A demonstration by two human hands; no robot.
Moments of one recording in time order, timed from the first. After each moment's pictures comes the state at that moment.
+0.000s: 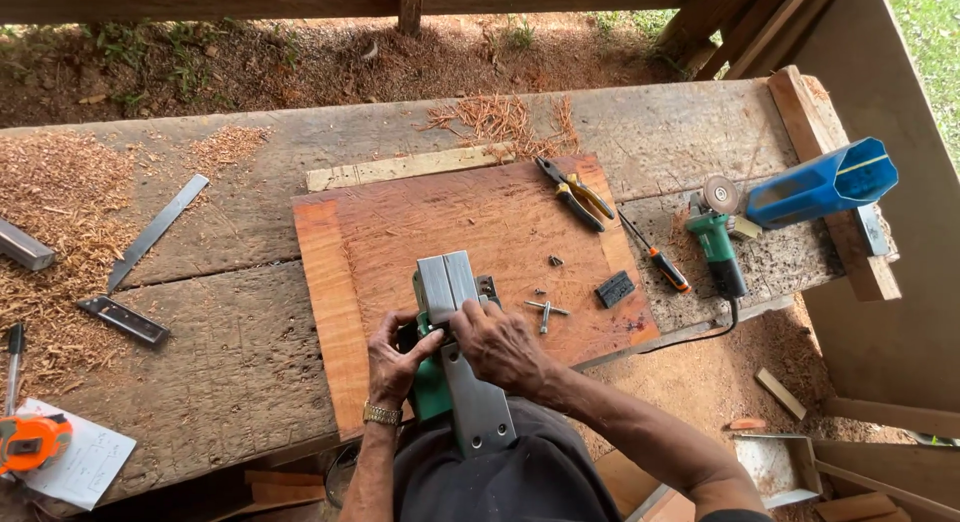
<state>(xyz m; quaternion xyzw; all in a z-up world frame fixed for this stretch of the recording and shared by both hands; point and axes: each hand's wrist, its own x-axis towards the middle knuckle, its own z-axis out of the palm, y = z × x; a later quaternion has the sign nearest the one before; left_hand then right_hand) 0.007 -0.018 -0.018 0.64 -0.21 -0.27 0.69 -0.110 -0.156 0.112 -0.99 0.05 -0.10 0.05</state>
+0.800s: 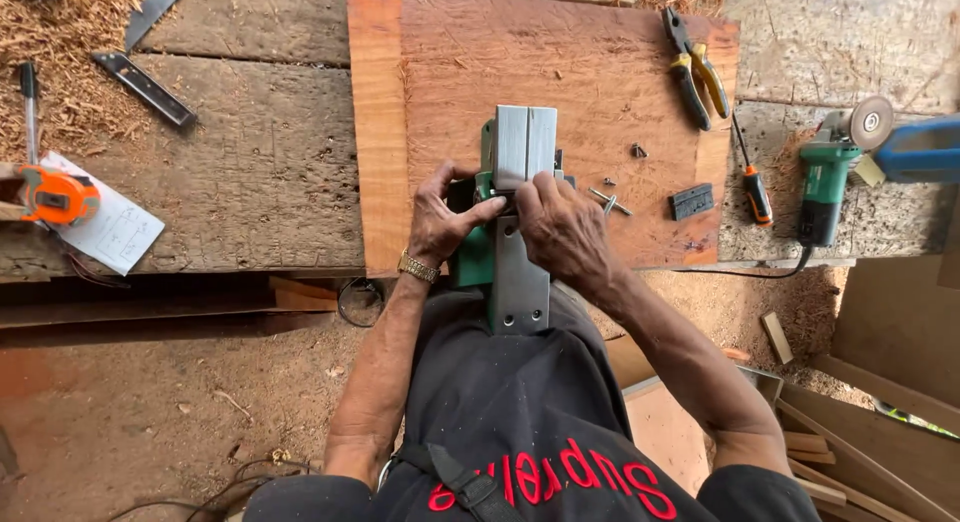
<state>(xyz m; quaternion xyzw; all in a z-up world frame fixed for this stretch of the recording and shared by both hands) 0.004 -0.014 -0.014 0.68 -0.23 -0.23 0.66 -0.107 -0.163 0.101 -1.00 0.02 -0.06 0.02</state>
